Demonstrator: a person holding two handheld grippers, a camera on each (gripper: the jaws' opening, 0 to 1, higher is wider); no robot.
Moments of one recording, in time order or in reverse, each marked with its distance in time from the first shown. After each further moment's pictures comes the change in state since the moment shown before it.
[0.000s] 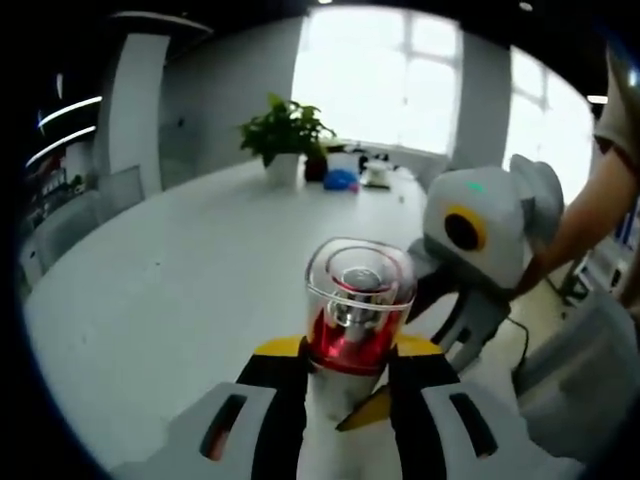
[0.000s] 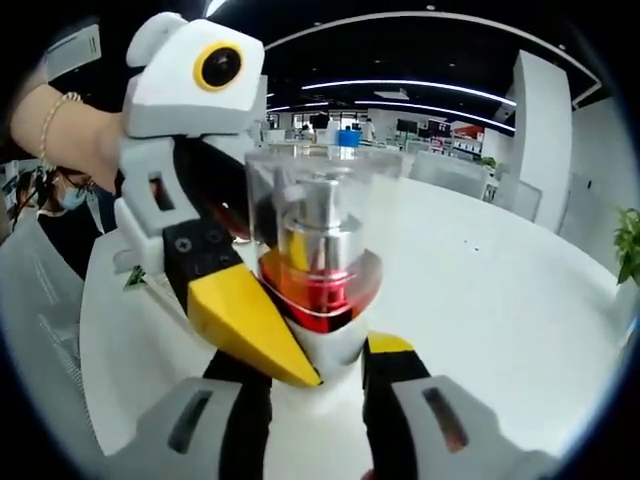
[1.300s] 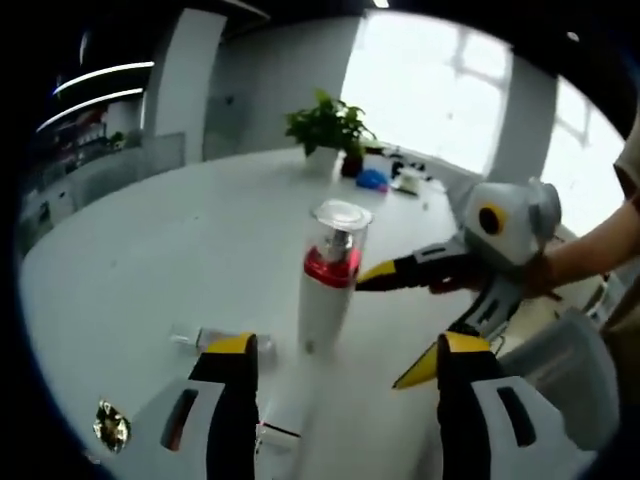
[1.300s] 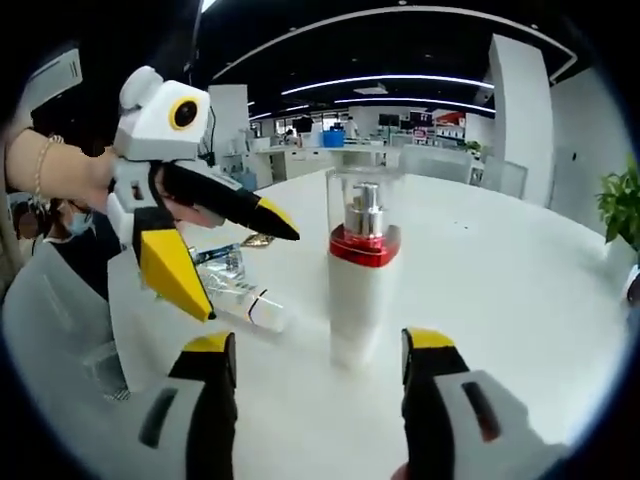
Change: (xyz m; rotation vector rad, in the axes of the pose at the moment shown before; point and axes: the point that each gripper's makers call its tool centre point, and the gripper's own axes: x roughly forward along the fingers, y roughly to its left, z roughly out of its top) left arm -0.068 -0.023 -0.030 -0.186 0.001 0.135; right arm -0.054 0.038 -0.006 0.132 -0.012 -0.031
